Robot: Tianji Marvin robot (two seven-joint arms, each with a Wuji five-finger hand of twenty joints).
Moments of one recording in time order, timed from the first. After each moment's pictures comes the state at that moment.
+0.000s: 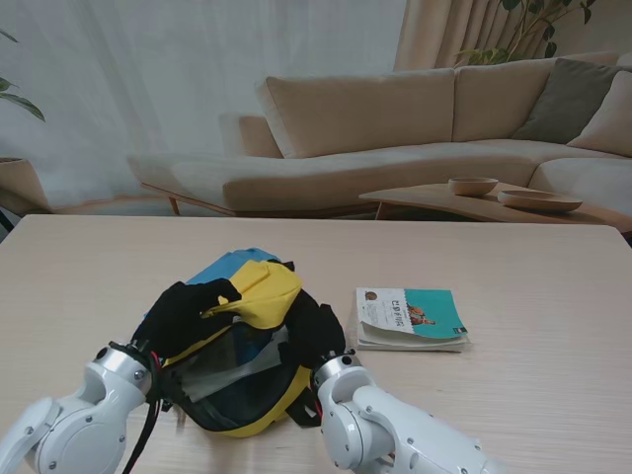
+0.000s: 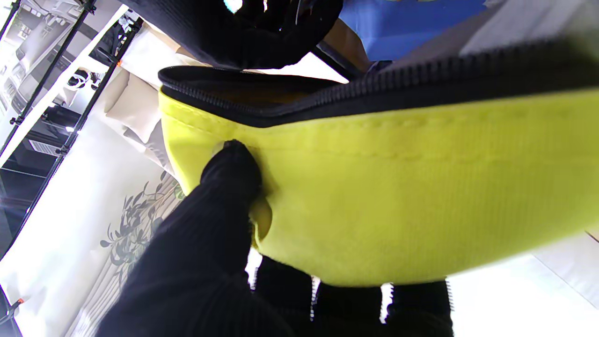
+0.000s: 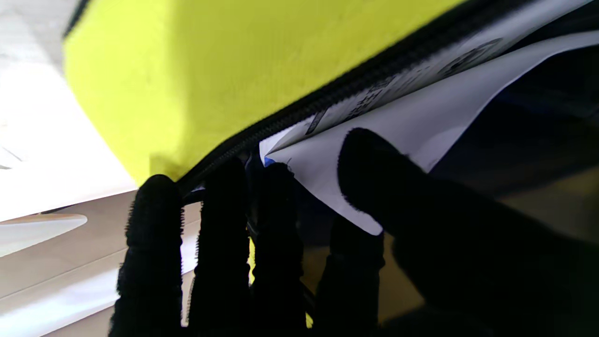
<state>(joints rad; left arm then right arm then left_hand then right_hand) 1.93 -1.09 -1.45 -2.08 0.64 -0.10 -0.03 -1.34 -1.21 0.59 -1.50 -0.73 0.37 -0.36 1.12 -0.36 0.28 -0.08 0.60 0.01 0.88 0.82 1.13 0.17 0.67 0.60 0.78 0.39 0.71 0.64 0.21 0.45 1.08 0.63 0.57 -0.75 1.21 -0.20 0.76 -0.34 0.83 0.34 0.67 0.03 0.98 0.51 0.66 0.07 1.03 0.56 0.41 0.24 1.40 0.52</state>
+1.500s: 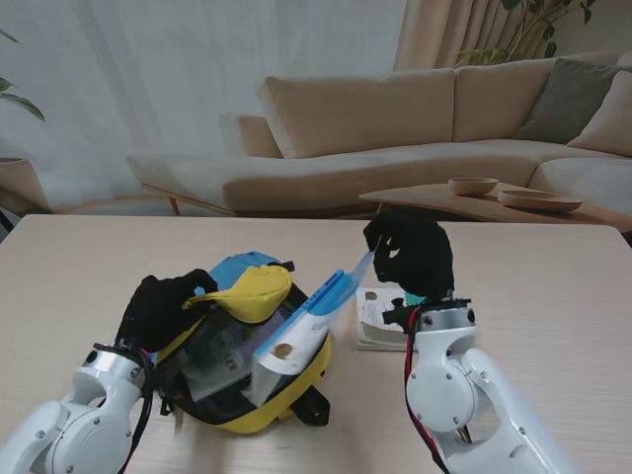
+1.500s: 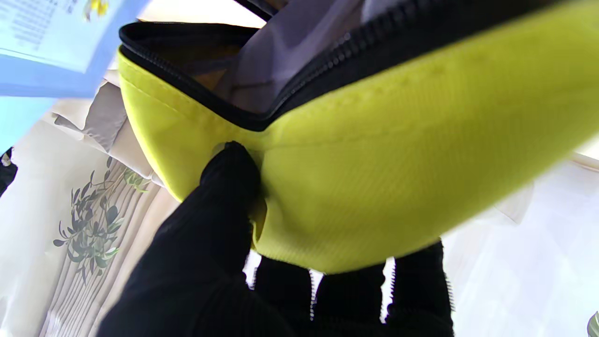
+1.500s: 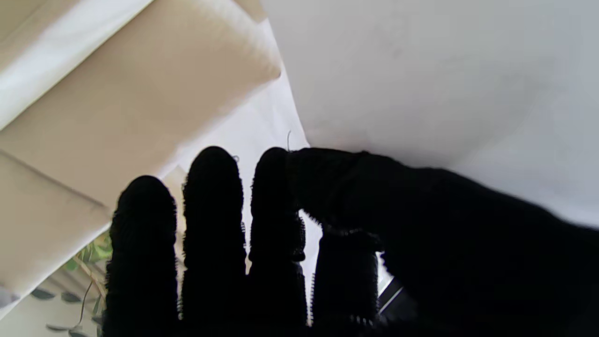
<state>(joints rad) 1.93 -1.11 -1.46 -2.03 0.79 -0.01 0.12 -1.63 -1.21 1.19 -1.87 -0.69 -0.03 -0.57 1.12 -0.35 0.27 -0.08 0.58 -0.01 0.91 0.84 1.14 0.16 0.68 0.60 0.78 0.39 0.72 0.64 0.21 0.45 1.09 0.63 0.60 -0.99 1.43 0.26 1.10 -0.25 1.01 1.08 0.99 0.06 1.04 0.69 0.90 0.16 1.28 0.44 0.55 0.33 1.51 0.57</state>
